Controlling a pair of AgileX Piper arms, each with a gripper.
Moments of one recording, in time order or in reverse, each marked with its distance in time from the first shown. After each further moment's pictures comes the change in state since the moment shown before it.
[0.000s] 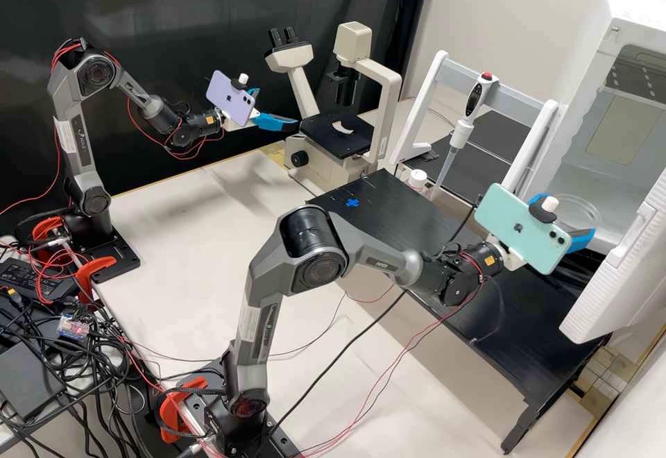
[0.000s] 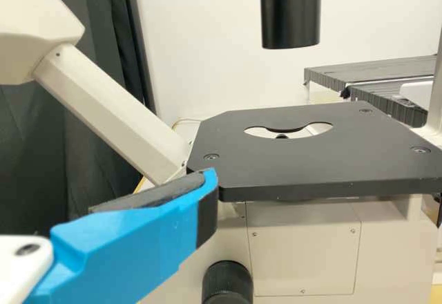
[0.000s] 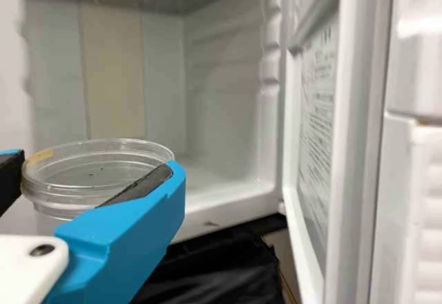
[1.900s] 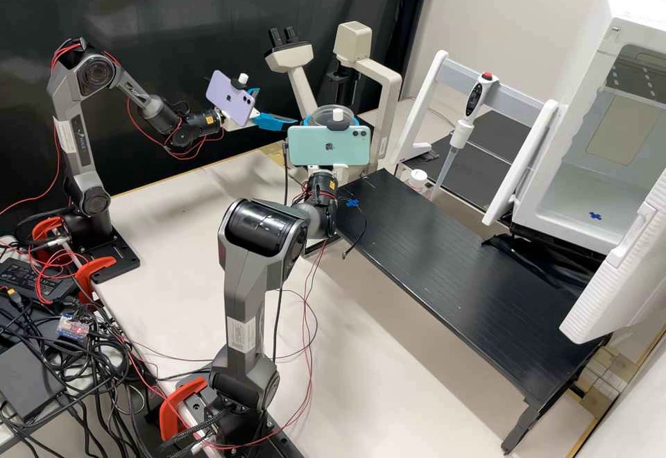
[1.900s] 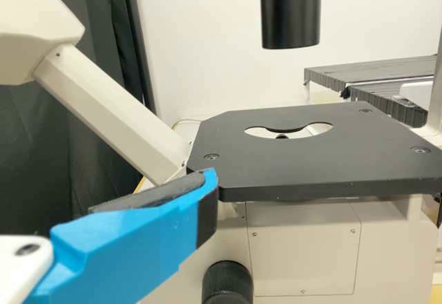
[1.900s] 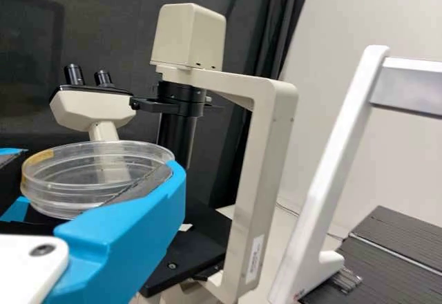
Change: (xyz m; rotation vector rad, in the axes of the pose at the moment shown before) left arm 0.000 0.000 0.000 0.000 0.000 0.000; right arm -0.092 -0.214 -0.196 -0.032 0.629 -0.594
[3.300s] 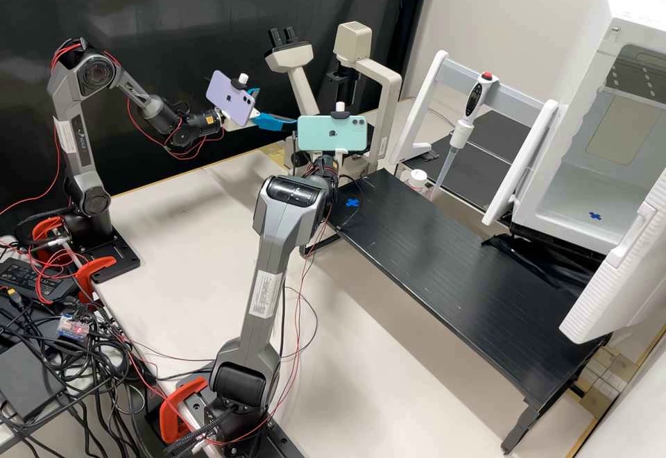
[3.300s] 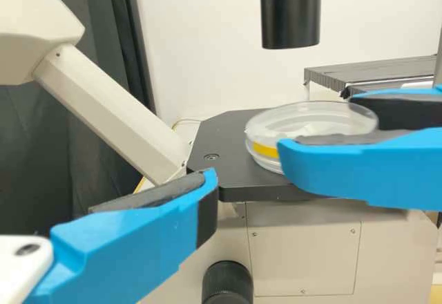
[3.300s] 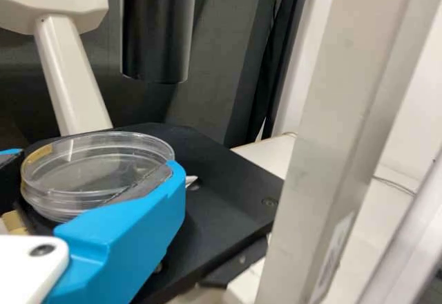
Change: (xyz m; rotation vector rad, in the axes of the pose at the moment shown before) left arm 0.000 0.000 0.000 0.000 0.000 0.000; right arm 0.133 -0.066 0.051 0.022 -0.119 -0.141
